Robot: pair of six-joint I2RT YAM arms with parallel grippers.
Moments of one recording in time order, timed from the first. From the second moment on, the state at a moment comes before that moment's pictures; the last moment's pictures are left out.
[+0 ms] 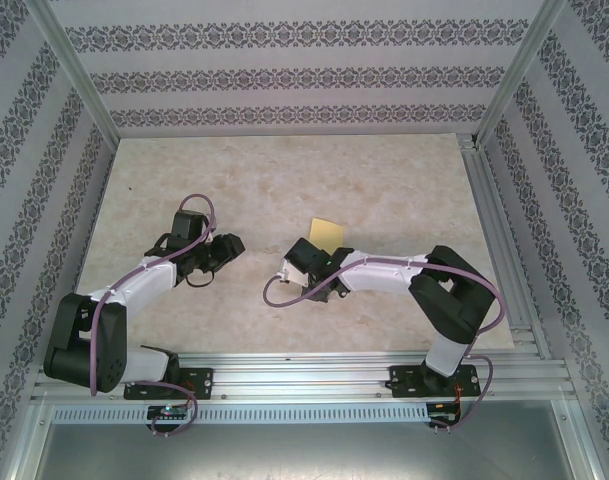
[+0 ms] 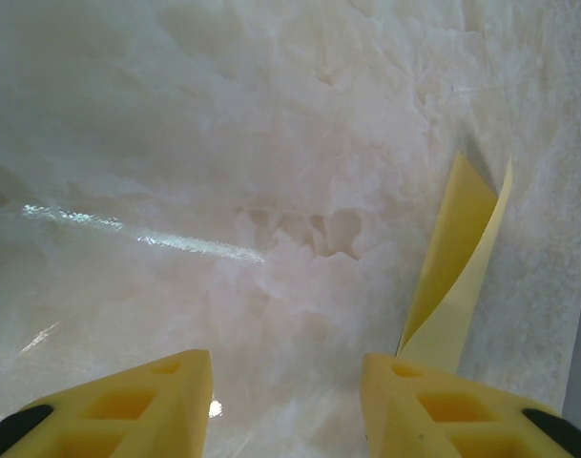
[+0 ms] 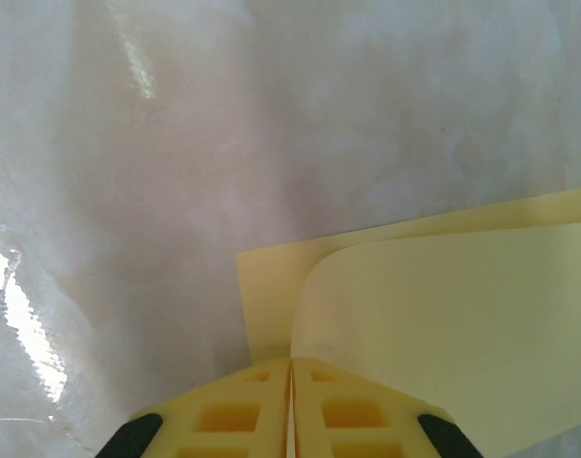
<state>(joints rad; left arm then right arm) -0.22 1.34 0.65 -0.19 0.41 -0.79 0.92 1.74 0.99 -0.46 0.19 -0.45</state>
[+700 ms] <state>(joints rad) -0.22 1.35 0.66 -0.19 0.43 -0.79 0.89 1.63 0.96 -0.37 0.08 -0.21</state>
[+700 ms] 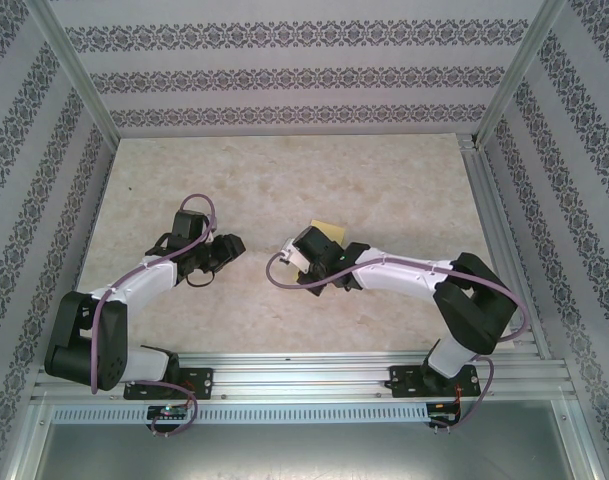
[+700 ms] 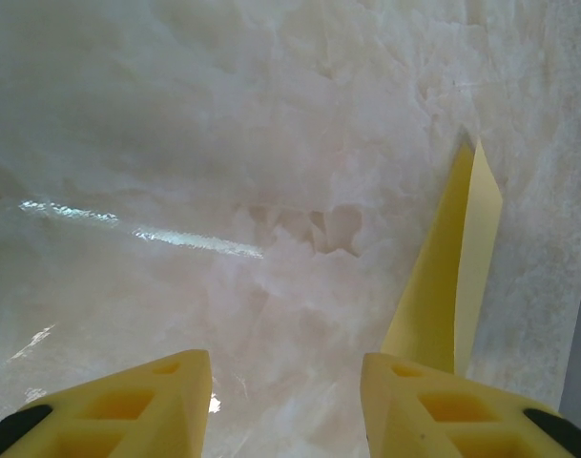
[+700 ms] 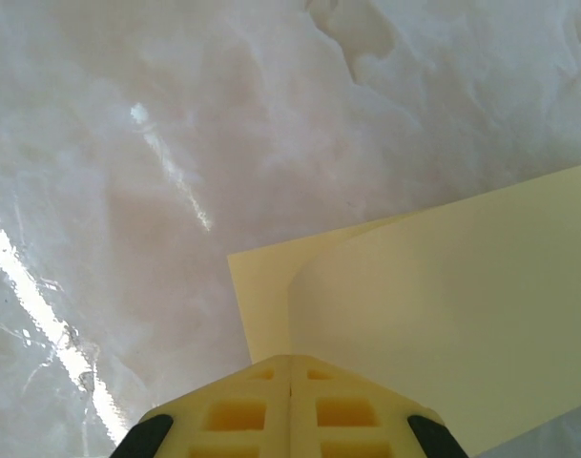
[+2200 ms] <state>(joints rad) -0.57 1.83 1.00 -0.04 0.56 -0.91 0.64 1.50 0.56 0.22 -0.31 0.34</state>
